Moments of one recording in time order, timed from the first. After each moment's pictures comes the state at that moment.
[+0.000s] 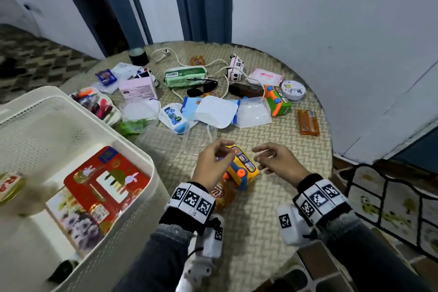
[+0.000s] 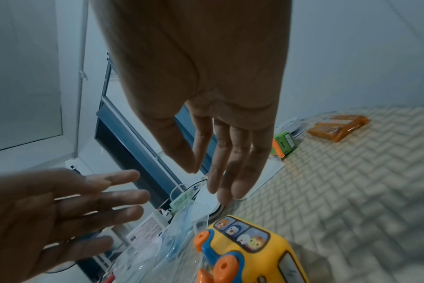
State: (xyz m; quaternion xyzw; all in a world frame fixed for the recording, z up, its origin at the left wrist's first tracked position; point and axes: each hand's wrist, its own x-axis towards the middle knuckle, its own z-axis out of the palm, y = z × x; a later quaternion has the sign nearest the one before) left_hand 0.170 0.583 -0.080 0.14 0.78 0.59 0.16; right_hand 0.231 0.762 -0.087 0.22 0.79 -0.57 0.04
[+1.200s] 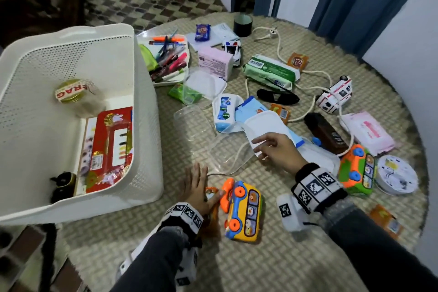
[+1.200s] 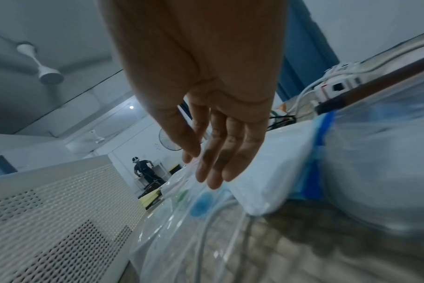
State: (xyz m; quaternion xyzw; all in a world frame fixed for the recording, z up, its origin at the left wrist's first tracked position) left_hand 0.149 0.583 -0.211 -0.14 0.93 0.27 0.22; right_hand 0.008 0.782 -0.104 -0.04 0.82 -0.51 0.25
